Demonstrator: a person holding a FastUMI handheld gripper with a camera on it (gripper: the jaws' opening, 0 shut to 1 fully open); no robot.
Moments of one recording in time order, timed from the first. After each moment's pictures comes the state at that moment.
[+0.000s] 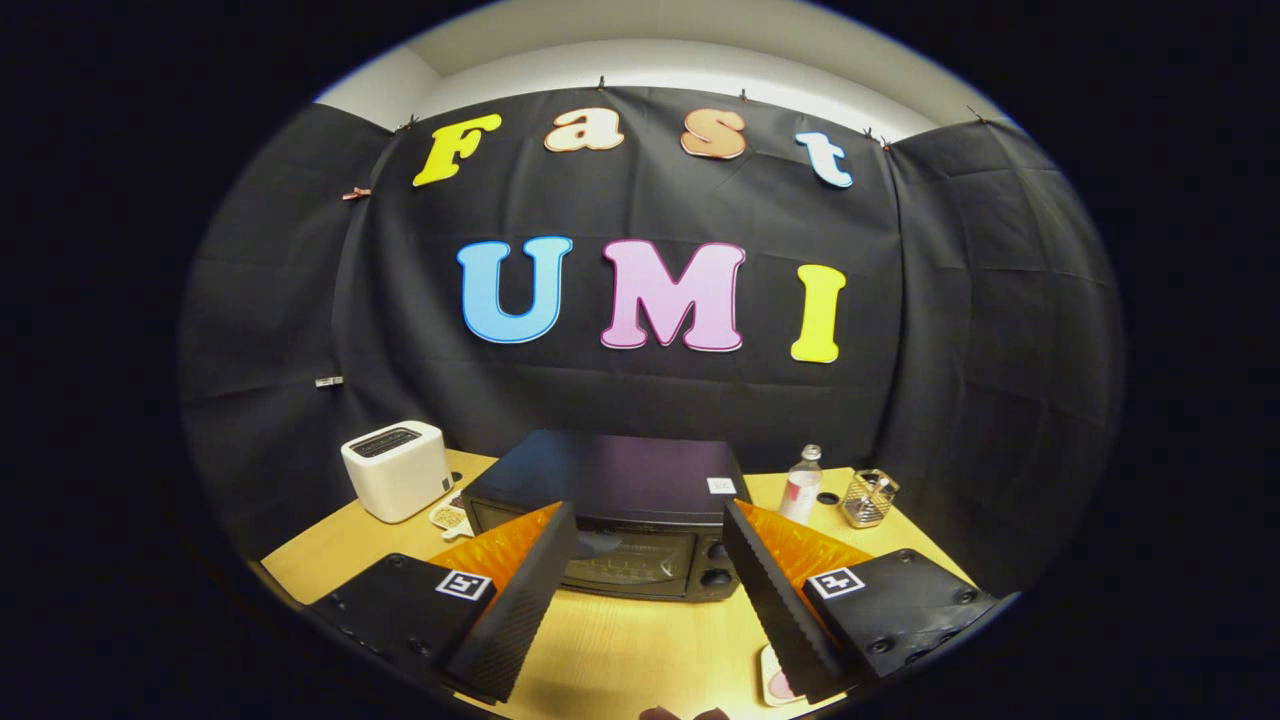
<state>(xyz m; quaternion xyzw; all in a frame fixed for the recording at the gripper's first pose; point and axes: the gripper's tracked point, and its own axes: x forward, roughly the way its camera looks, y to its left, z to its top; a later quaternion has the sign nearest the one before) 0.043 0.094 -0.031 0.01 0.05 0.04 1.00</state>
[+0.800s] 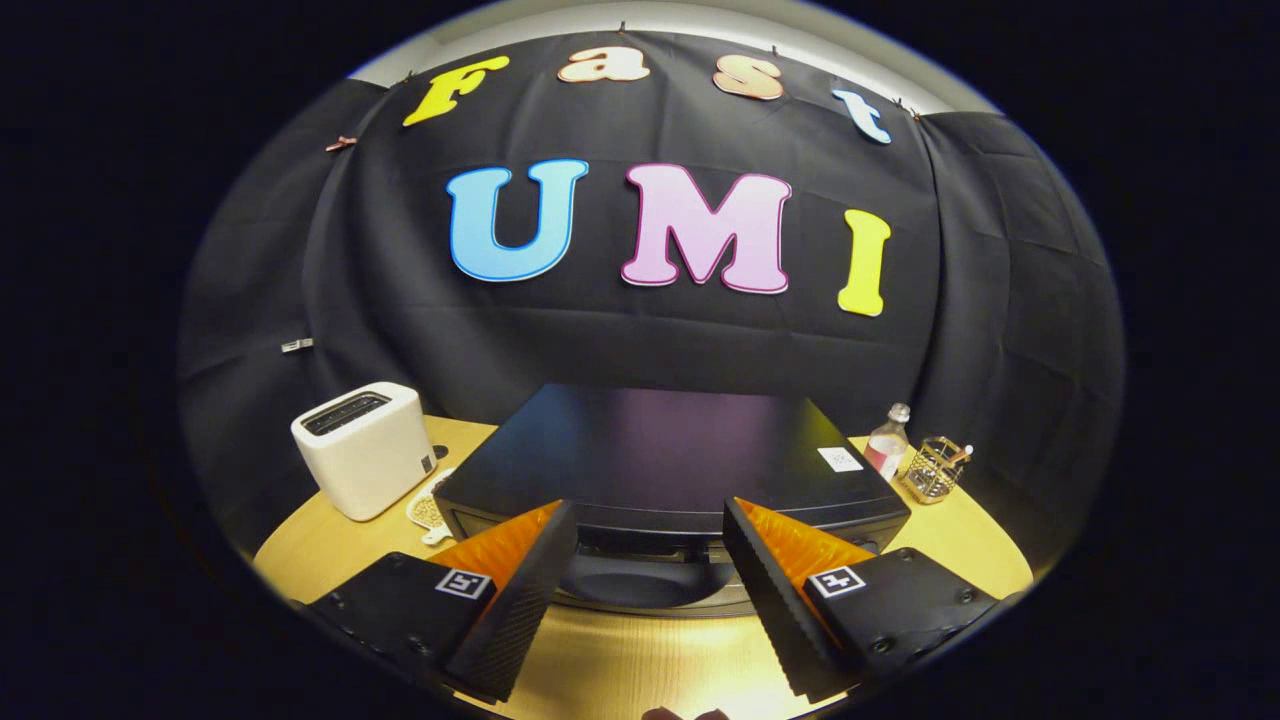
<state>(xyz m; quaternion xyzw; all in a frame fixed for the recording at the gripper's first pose) 0.157 0.167 -0.117 0.00 0.12 0.02 0.99</state>
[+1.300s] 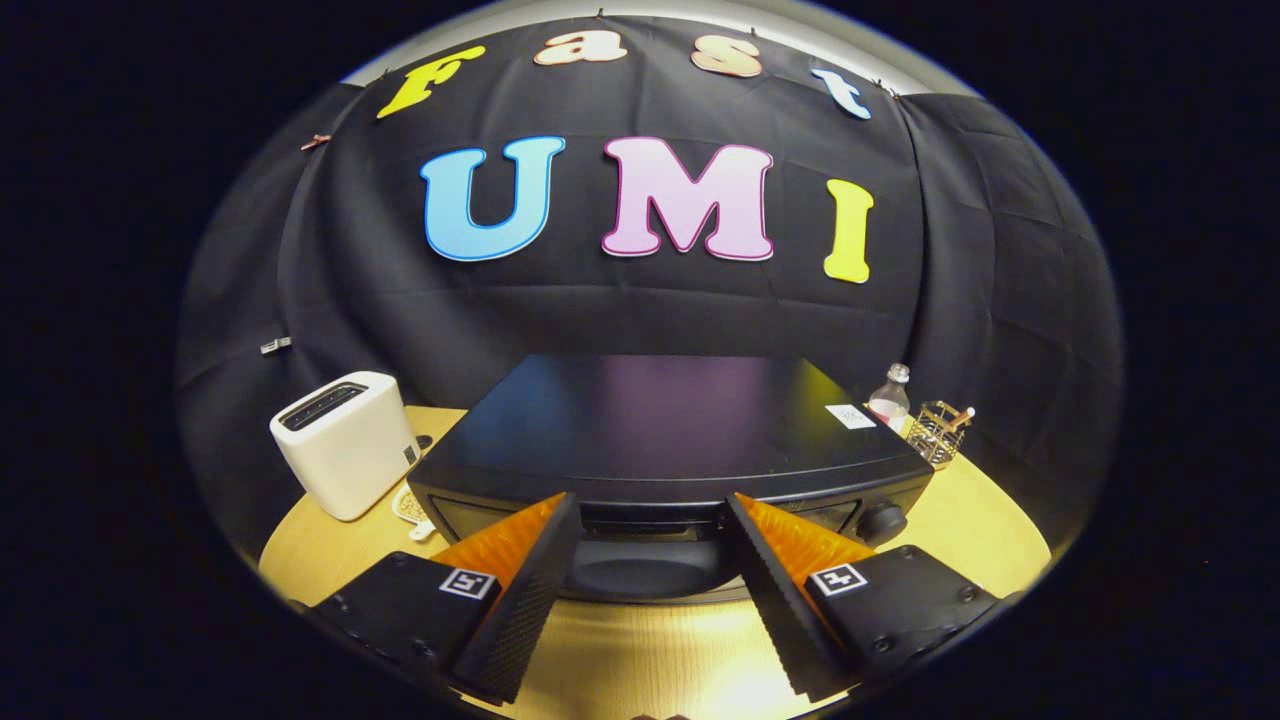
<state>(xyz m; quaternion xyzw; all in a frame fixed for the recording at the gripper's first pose) 0.158 0.172 -0.142 0.02 0.14 0.00 0.99</state>
